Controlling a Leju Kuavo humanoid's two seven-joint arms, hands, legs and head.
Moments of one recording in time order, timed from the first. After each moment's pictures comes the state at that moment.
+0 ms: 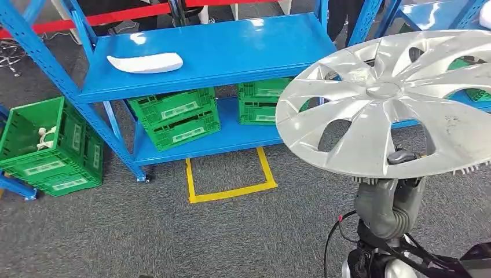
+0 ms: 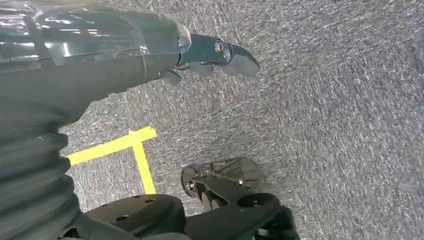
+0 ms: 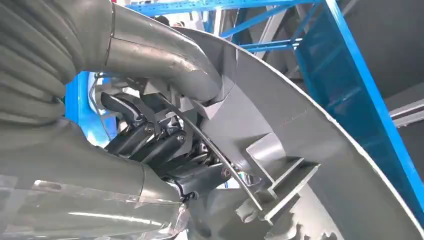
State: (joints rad) left arm -0.13 0.12 -1.08 -0.23 0.80 0.23 -0.03; right arm 0.11 -0.24 0.38 -2.19 -0.41 -0.22 -0.55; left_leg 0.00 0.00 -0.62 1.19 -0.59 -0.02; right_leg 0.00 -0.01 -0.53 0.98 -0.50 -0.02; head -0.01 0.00
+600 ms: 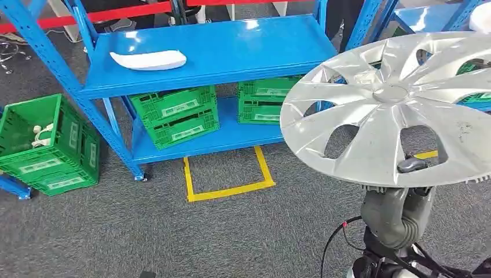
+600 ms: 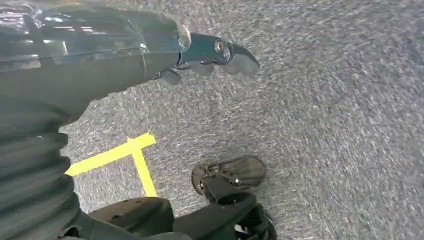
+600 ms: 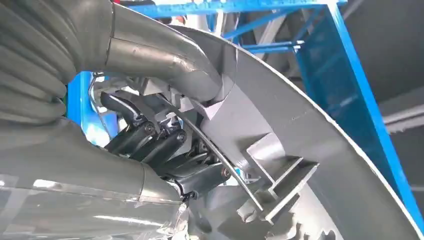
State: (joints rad) left arm -0.13 0.12 -1.08 -0.24 0.80 0.23 -0.03; right arm 0.11 -0.24 0.39 -2.20 -0.41 -0.22 -0.55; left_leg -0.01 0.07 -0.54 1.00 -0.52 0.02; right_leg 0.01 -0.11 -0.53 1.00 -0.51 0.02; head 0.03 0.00
